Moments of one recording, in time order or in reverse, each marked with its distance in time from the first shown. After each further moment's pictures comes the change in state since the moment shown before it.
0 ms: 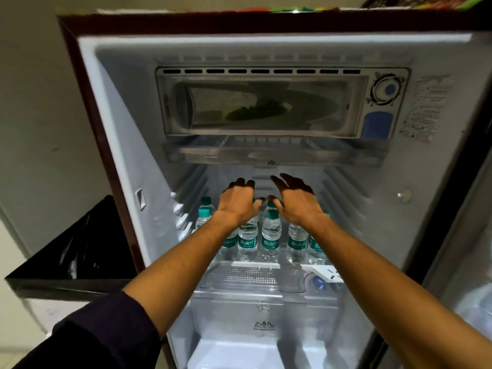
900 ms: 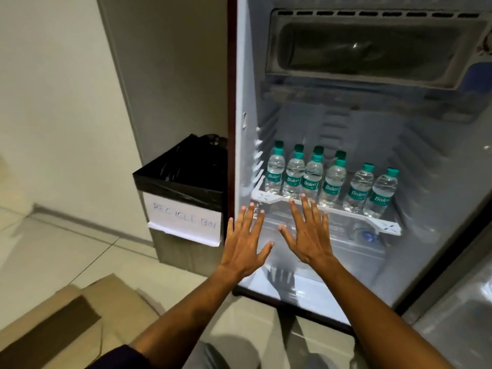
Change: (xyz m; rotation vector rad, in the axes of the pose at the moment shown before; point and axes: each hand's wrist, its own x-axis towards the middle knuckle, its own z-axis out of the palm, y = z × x) left_hand -0.310 -0.075 0.082 -0.005 0.025 -0.172; right_hand -0.194 -0.123 0.123 0.146 -0.048 -0.124
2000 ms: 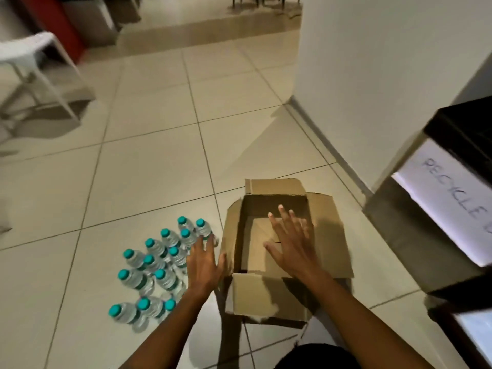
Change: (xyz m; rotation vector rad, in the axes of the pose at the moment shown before) left_hand -0.487 -0.252 -0.079 0.187 -0.017 -1.508; right_hand -0.165 -0.465 0.163 0.316 -0.489 -1.069
